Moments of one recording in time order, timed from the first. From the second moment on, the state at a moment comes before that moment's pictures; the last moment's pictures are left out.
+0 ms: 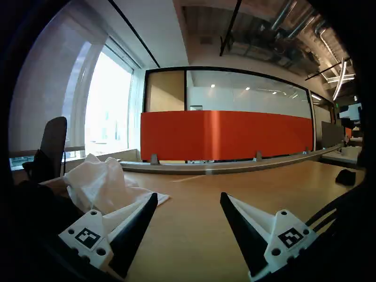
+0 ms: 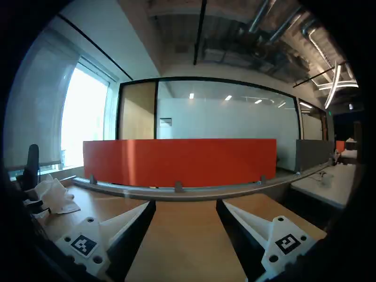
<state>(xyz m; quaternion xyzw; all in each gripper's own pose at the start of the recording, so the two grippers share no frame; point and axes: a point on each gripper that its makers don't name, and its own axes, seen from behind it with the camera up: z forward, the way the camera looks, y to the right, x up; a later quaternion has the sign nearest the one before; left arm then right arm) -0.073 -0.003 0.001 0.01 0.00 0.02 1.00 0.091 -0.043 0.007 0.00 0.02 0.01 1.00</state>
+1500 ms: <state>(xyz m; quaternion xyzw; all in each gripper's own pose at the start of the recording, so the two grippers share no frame) -0.078 -0.004 0.002 0.01 0.00 0.02 1.00 0.015 -0.022 0.019 0.02 0.03 0.01 1.00</state>
